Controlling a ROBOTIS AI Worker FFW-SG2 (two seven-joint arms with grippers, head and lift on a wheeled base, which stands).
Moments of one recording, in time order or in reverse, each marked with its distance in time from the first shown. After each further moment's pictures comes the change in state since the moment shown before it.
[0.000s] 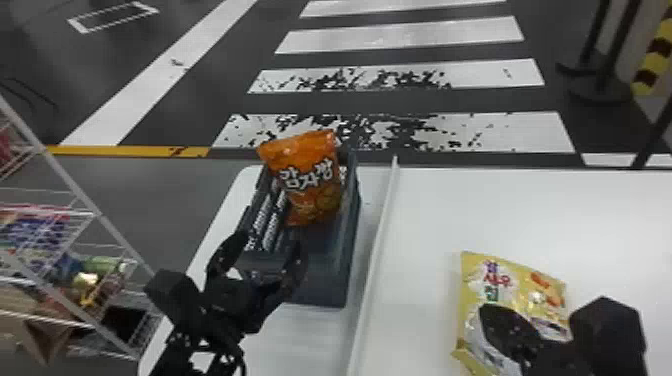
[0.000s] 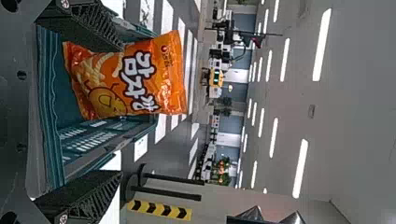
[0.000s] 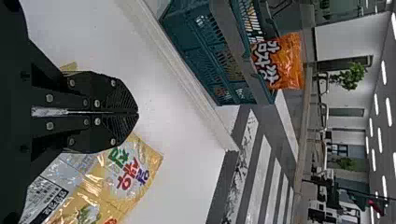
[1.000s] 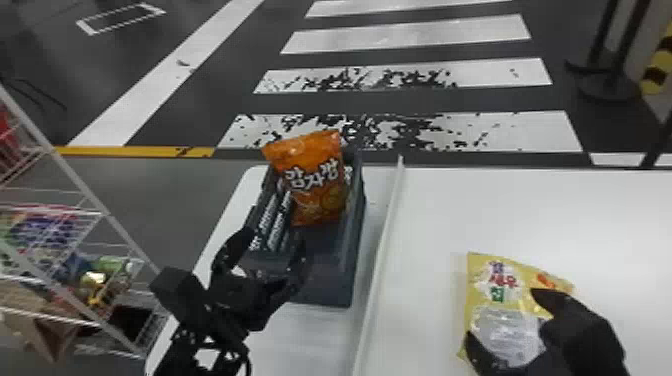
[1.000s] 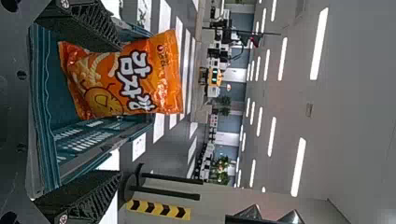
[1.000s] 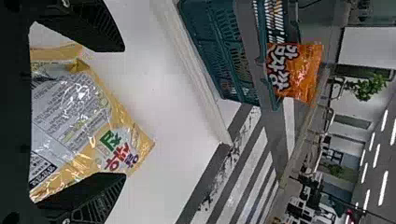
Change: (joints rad) left arm 0.000 0.005 0.002 -0.010 0.000 0.000 0.000; right arm -0.016 -0.071 0.103 -0.035 0.140 0.003 -0.109
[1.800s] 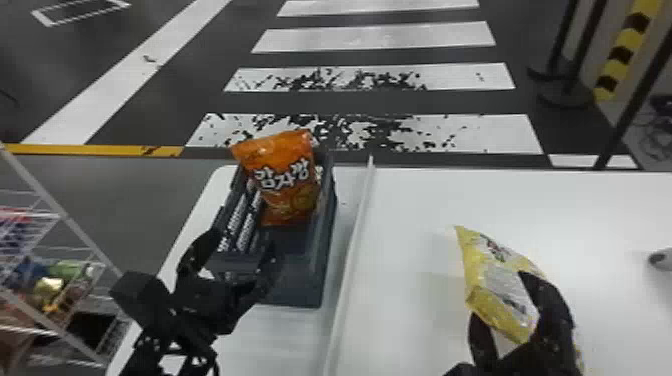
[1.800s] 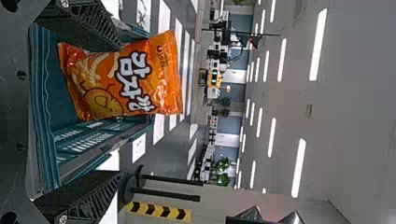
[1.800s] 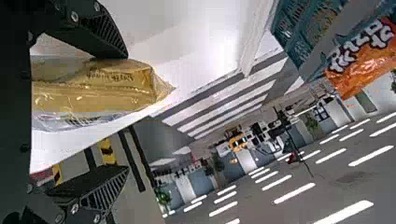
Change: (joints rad) left arm 0.000 -0.006 0.000 -0.002 -0.011 0.000 0.005; right arm -0.025 -0.033 0.212 0.210 0.648 -0.055 -0.436
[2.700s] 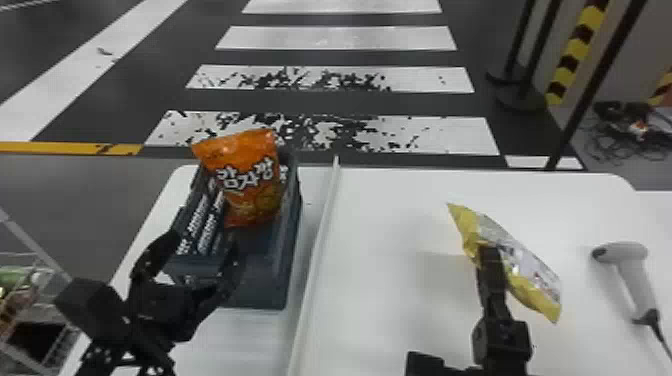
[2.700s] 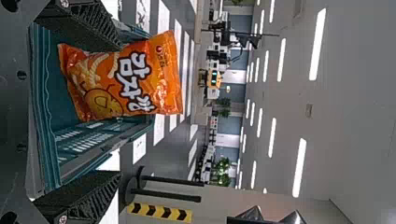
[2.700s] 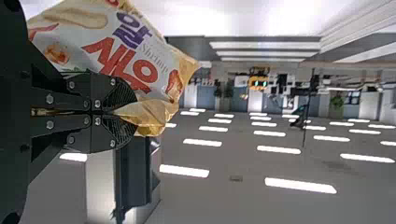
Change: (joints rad) left arm 0.008 -0.002 0.000 -0.011 -0.014 0.003 0.007; right arm -0.196 0.096 -0.021 0.452 0.445 0.070 -0.252
